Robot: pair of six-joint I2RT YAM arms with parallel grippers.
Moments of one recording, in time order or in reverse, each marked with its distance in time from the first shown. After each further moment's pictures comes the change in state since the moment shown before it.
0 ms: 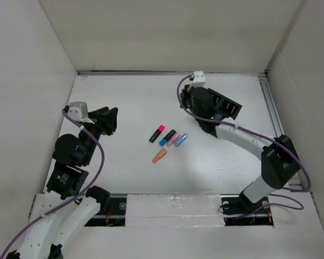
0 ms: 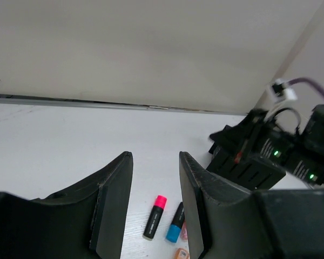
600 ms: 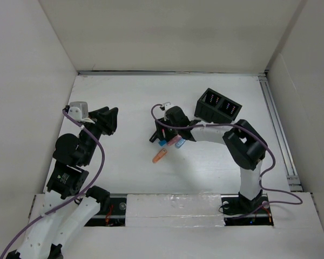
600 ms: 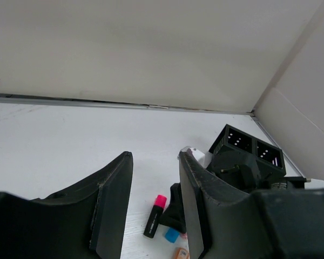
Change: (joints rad) left arm 0.000 0.004 0.000 0.000 0.001 0.000; right arm 0.134 0.367 0.026 -0.202 -0.414 0.061
